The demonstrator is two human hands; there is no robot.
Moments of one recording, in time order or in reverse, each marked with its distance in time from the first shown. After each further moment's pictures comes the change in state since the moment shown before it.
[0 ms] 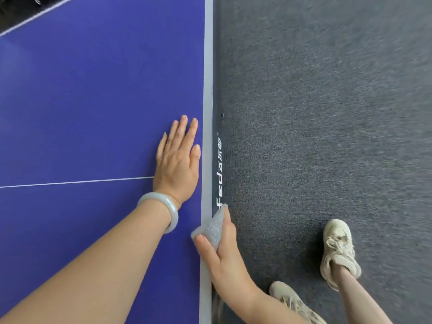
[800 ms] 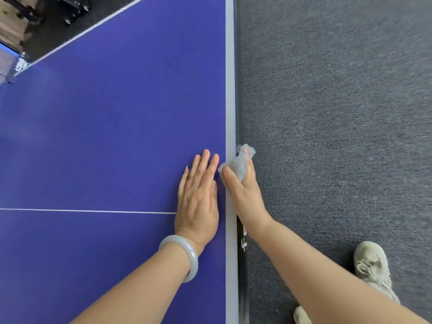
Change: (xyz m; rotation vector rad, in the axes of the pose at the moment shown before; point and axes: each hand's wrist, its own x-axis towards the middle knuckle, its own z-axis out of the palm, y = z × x) left_hand 0.001 -0.008 0.003 -0.128 0.054 0.009; right_hand 0.157 -0.093 -0.026 0.110 0.162 -0.199
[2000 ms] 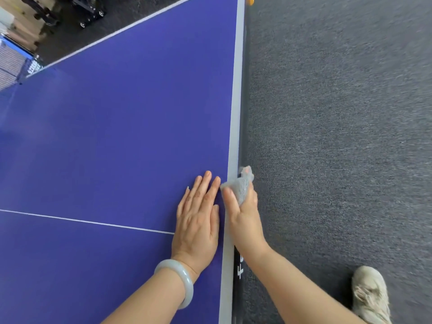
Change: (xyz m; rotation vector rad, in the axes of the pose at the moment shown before) left_hand 0.001 0.006 -0.005 0.087 -0.073 -0.060; right_hand 0.005 0.003 0.001 -0.089 0.005 0.004
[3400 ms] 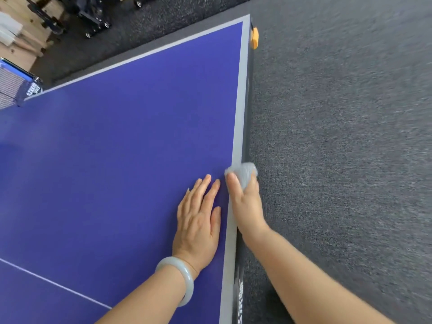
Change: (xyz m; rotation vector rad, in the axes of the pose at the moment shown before) left_hand 0.158 -0.009 -0.004 0.034 0.027 -0.015; right_hand 0.178 -0.066 -0.003 -0.004 0.053 0.136
